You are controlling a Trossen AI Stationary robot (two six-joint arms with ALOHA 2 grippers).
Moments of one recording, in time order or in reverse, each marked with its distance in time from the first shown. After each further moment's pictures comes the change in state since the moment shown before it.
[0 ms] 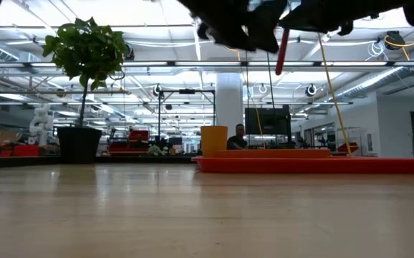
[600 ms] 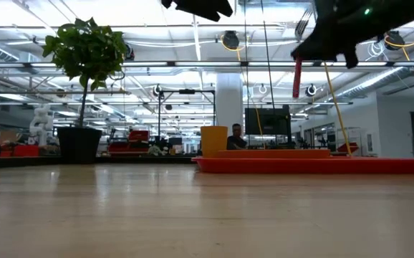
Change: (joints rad) left arm -0.022 -0.292 0.000 -0.502 0.121 -0.182; right arm -0.221 -0.371 0.000 -0.865 -0.314 0.738
